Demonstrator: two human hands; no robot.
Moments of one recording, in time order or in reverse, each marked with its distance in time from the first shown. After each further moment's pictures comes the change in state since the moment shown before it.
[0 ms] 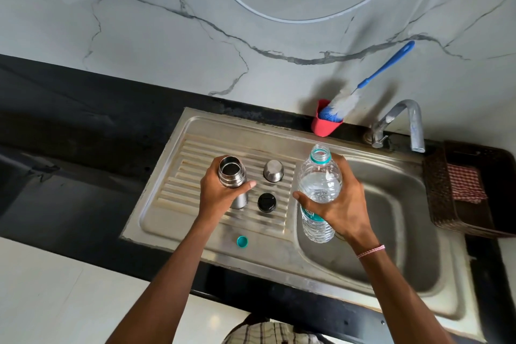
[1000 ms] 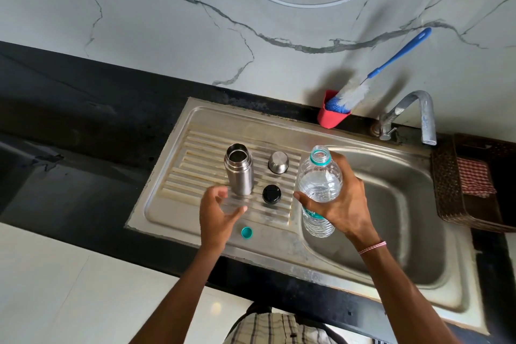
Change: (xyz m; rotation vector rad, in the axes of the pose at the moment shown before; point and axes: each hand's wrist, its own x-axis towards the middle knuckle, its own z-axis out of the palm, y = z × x) left_hand -0.066 -0.073 -0.004 0.230 0.096 -0.009; right_hand -0.007 0.009 0.011 -0.012 -0.086 -0.041
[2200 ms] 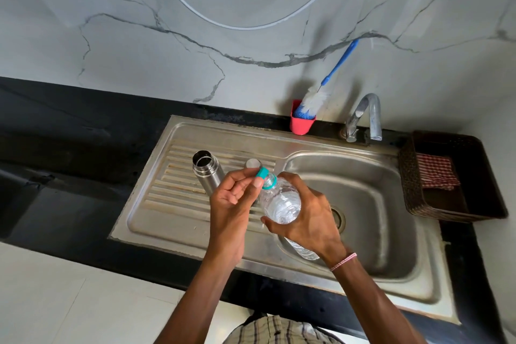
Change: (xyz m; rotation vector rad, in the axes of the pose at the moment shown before) left_hand -0.062 0.227 0.024 -0.900 -0.110 -0.109; right_hand -0.044 0.003 -0.031 -0.285 -0.030 -0.090
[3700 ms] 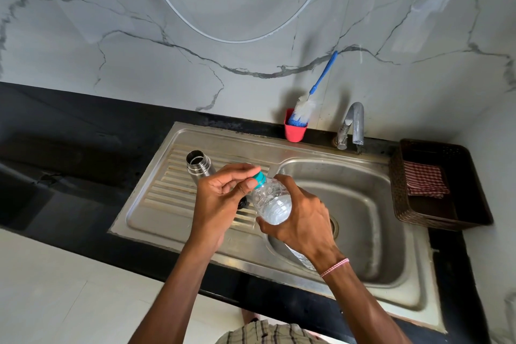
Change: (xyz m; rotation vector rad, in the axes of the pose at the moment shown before) left_hand -0.013 0.016 0.017 0.249 -0.134 0.193; right_hand -0.025 -0.004 -0.036 -0.126 0.020 -0.005
